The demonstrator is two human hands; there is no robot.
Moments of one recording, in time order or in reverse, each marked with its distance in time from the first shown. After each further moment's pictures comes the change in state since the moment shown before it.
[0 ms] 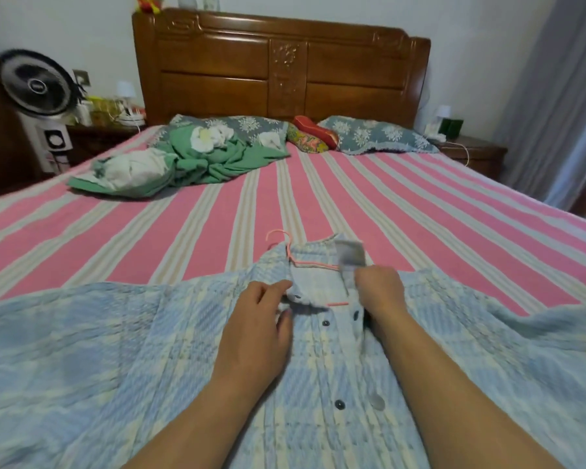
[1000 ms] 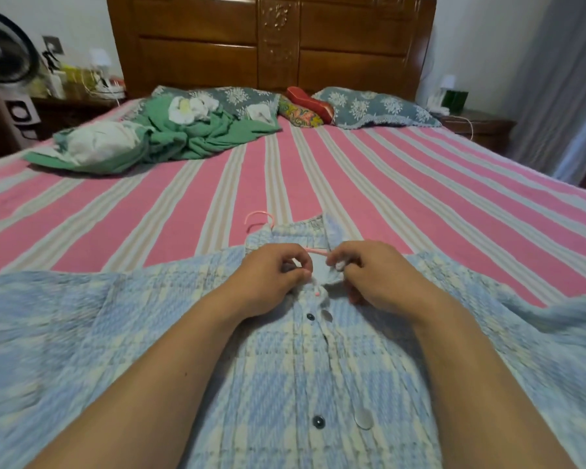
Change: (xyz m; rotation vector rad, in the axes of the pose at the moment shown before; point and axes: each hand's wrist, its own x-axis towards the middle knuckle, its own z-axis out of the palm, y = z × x) left_hand 0.096 0.005 0.031 -0.256 -0.452 -0.031; right_hand 0.025 0.003 -0.040 -0.473 -0.449 -0.470
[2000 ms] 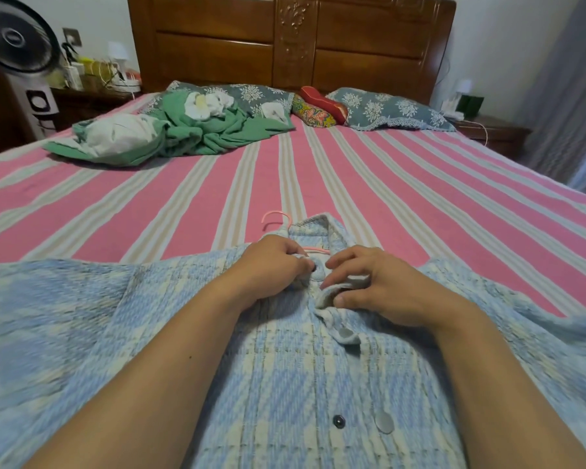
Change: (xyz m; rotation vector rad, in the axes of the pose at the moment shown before) left_hand -0.001 0.000 -0.016 -0.159 0.048 -0.284; right_hand 0.002 -0.002 0.007 0.048 -0.176 -0.256
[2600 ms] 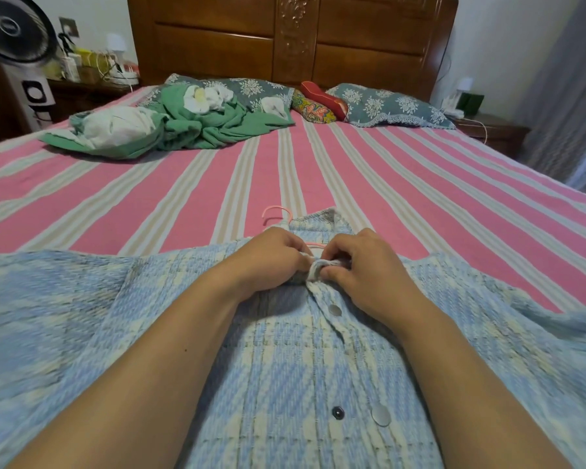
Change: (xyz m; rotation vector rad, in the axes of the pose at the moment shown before) left_hand -0.005 0.009 -0.005 -0.028 -0.092 0.013; right_hand 0.014 -0.009 0.025 -0.230 0.364 0.025
